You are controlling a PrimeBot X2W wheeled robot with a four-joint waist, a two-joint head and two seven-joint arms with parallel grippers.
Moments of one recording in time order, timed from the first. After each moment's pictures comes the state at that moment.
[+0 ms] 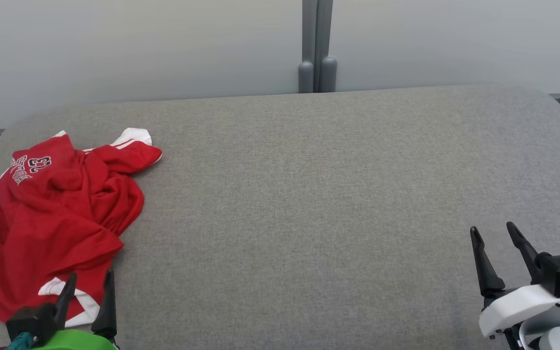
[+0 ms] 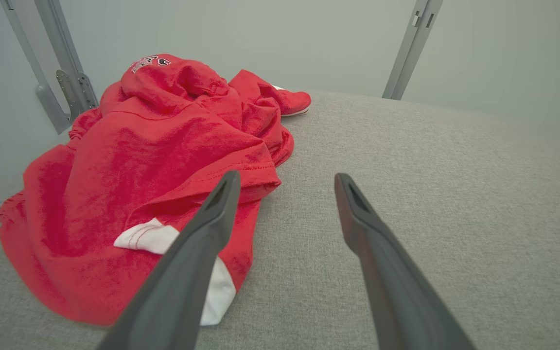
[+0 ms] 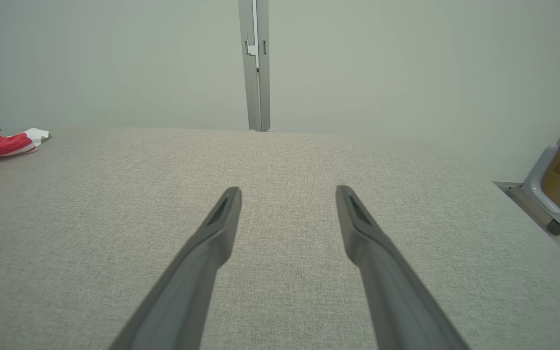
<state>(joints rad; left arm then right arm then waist) 0.05 0.11 0.01 0.34 -0.33 -0.12 -0.25 0.10 -0.22 0.12 0.18 0.20 0.01 -0.25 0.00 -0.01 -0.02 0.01</state>
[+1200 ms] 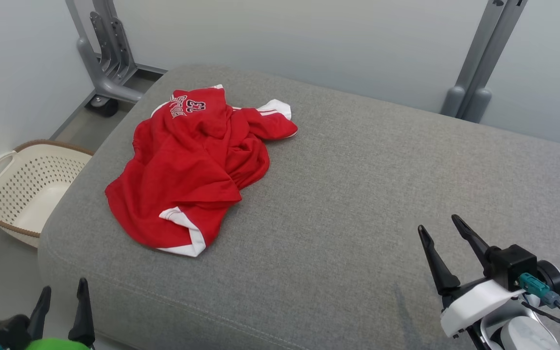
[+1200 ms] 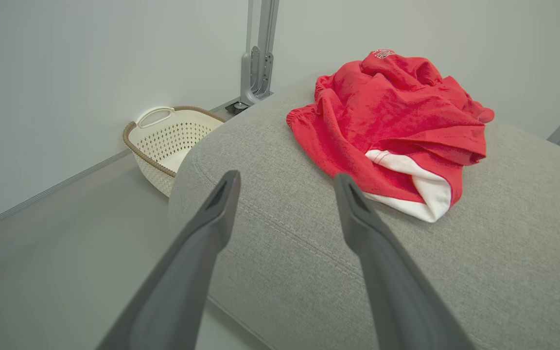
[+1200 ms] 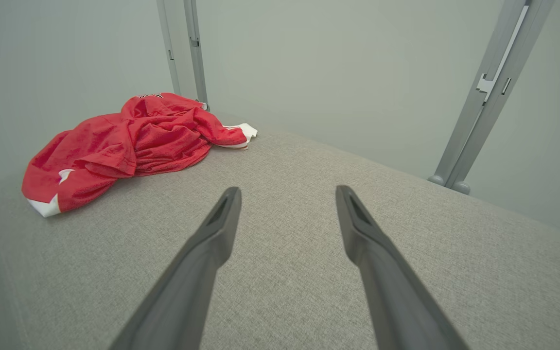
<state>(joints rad) 0.08 0.11 0.10 0.36 -0.36 -0.12 -0.25 0.04 -0.16 0.21 0.20 0.13 0.10 -0.25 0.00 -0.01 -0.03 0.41</state>
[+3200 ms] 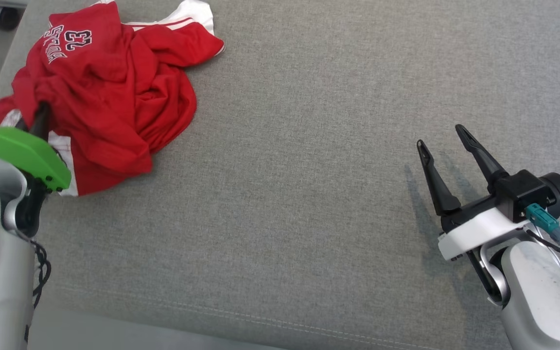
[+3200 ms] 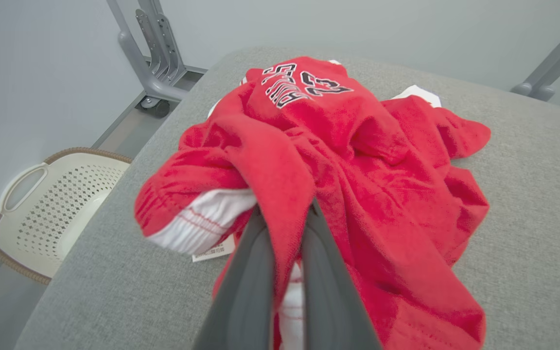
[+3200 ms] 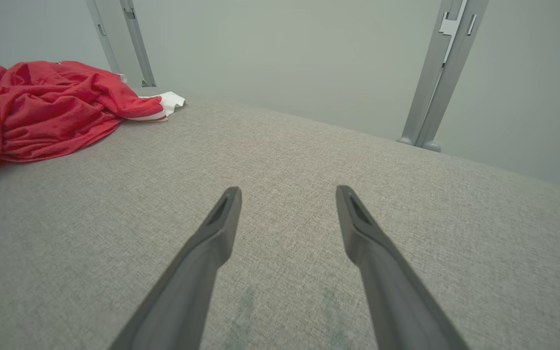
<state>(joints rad) -0.63 0.24 -0.07 0.65 -0.51 -0.12 0.10 -0.19 -0.19 0.21 0.14 0.05 0.10 -0.25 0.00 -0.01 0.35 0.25</state>
